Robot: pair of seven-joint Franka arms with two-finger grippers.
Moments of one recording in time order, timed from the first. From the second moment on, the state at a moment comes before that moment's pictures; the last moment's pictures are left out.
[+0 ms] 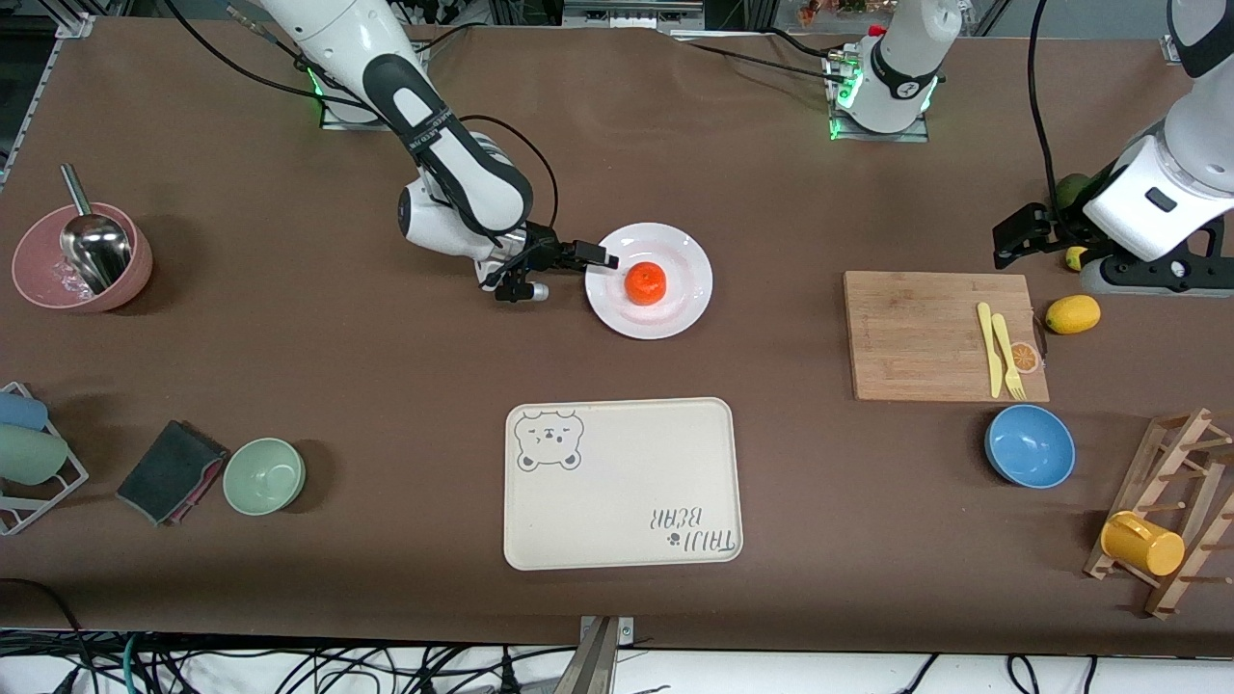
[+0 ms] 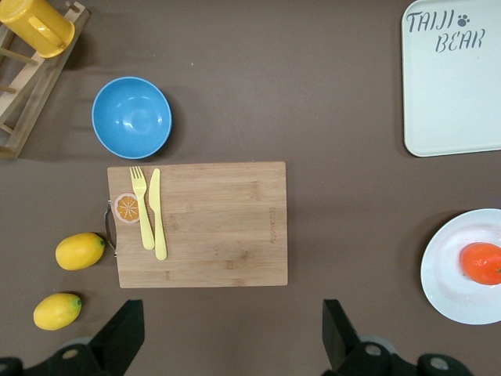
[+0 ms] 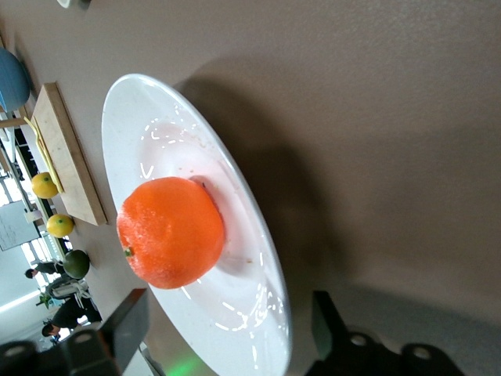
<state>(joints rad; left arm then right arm) -0.16 0.08 0.06 -1.54 0.01 1.56 -0.07 0.36 0.56 0.40 -2.12 1.61 2.63 -0.64</state>
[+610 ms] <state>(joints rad) -0.17 0.08 0.06 -1.54 0.01 1.56 -0.07 0.35 0.58 0.40 -2.11 1.61 2.62 -0.77</state>
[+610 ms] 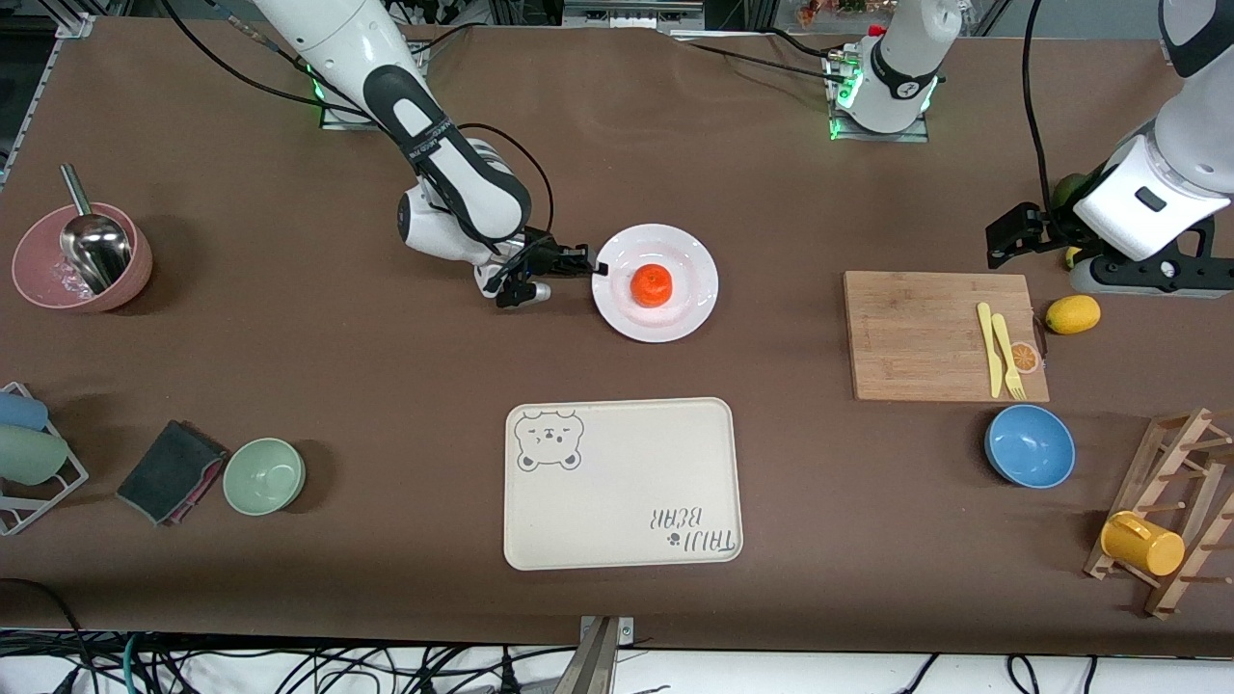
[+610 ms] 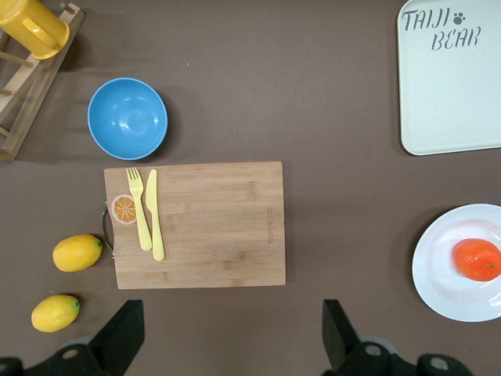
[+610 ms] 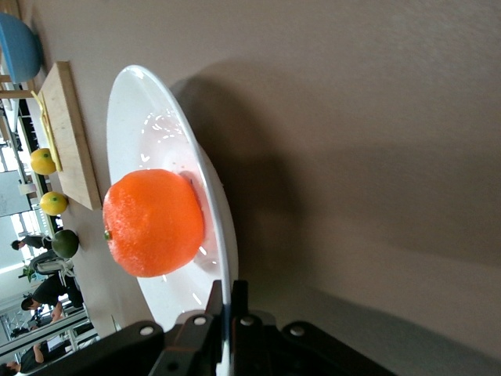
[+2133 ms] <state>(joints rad) -0.17 0.09 0.06 -1.54 0.01 1.56 -0.07 0.21 0.92 0.32 -1.46 1.46 2.57 -0.54</state>
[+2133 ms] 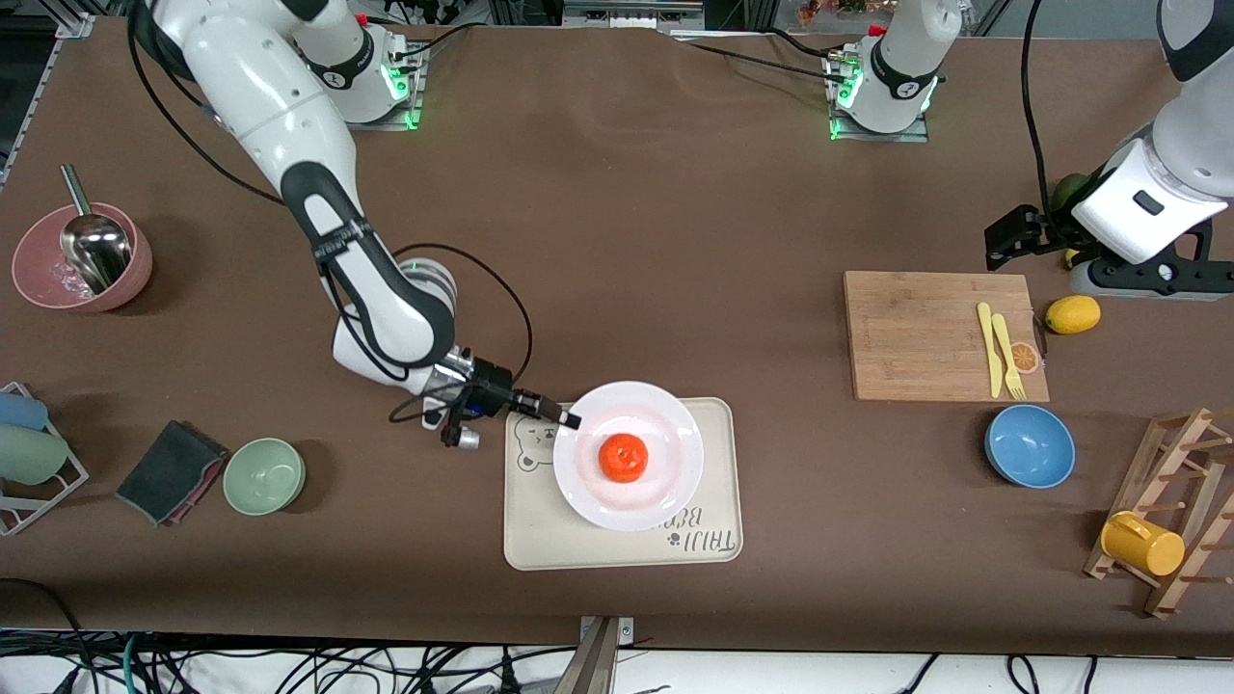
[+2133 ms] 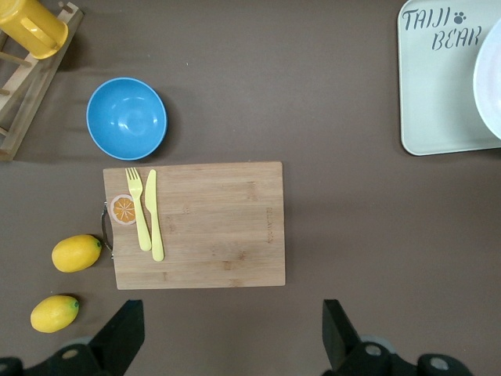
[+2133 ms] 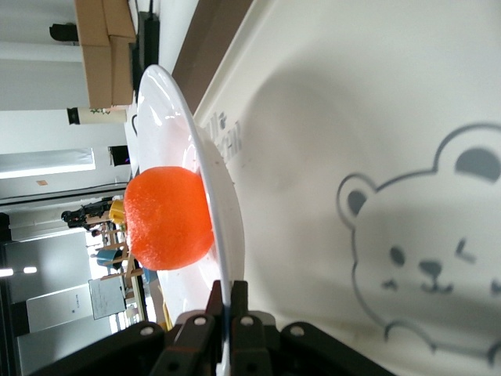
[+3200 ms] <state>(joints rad) -0.17 0.09 0.06 -1.54 0.01 1.56 -0.07 0.23 1.05 0.30 -1.27 1.11 2.61 -0.46</state>
